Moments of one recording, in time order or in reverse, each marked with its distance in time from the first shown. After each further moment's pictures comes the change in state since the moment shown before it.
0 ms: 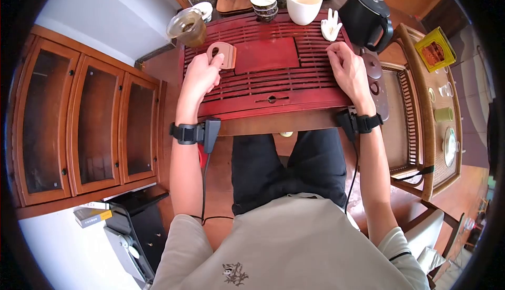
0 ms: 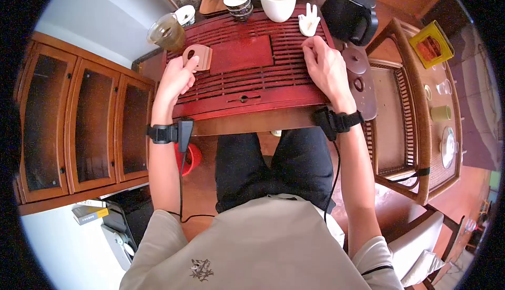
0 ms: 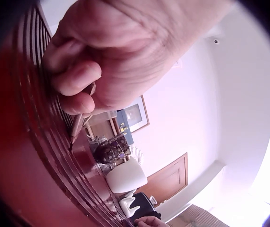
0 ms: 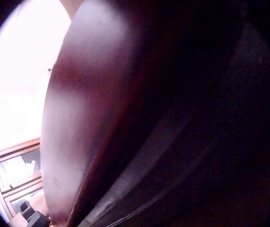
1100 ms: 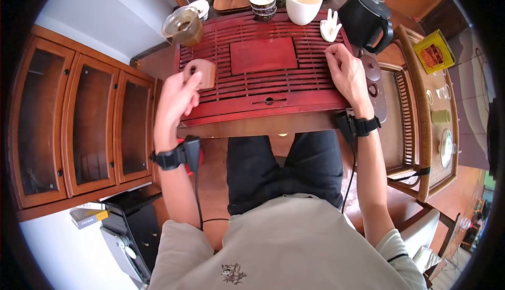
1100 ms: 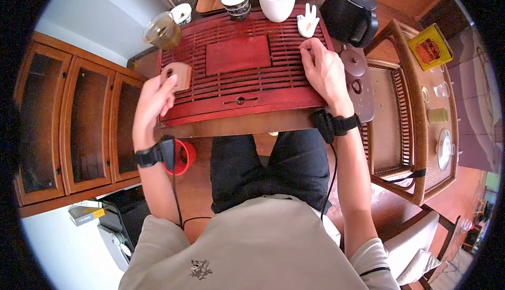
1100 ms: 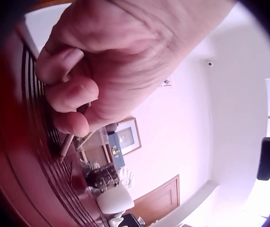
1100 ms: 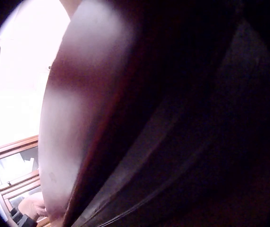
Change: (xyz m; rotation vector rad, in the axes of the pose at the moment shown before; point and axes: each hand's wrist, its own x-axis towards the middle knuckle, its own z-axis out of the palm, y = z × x) left_hand -0.045 -0.014 -0.032 -0.157 -0.037 -0.044; right_hand 0.002 -0.003 -0.002 -0.064 -0.034 0.022
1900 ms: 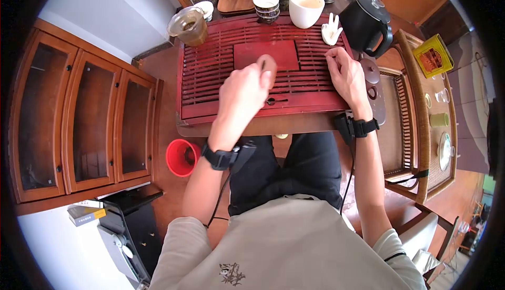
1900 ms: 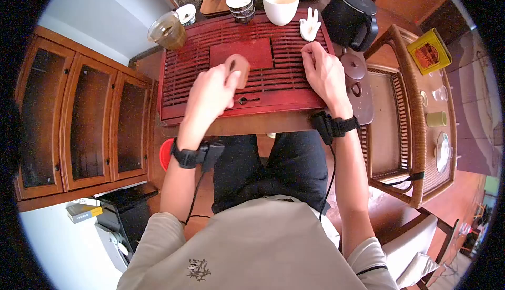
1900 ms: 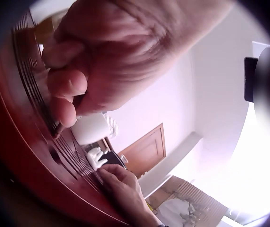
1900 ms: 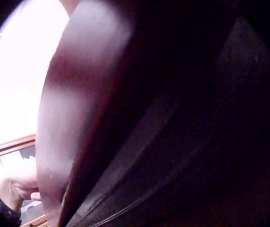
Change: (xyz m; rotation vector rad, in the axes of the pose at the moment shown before) left_hand -0.005 0.048 0.105 0.512 0.032 0.326; right_hand 0.001 -0.002 0.001 -0.078 0.006 -0.012
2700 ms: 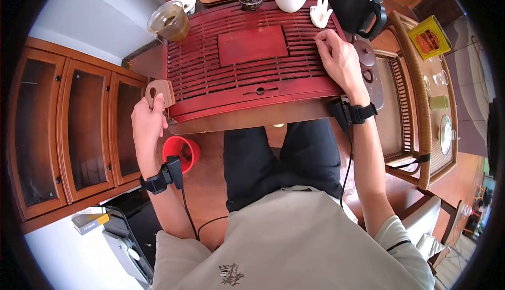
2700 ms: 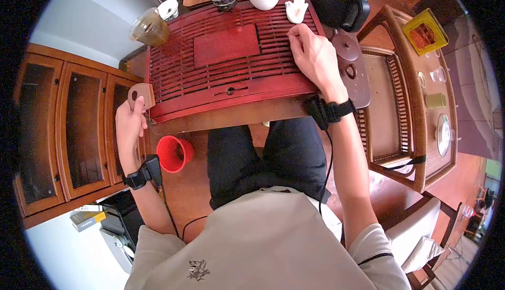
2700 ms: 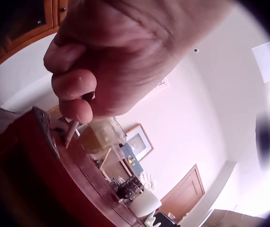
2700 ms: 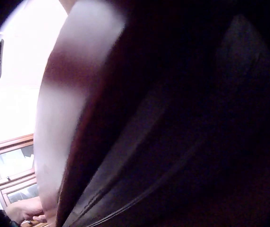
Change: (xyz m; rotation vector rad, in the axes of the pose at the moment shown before) left_hand -0.065 -0.108 -0.082 -0.160 0.166 -0.514; right_hand -0.003 0.008 0.004 0.006 0.018 -0.071
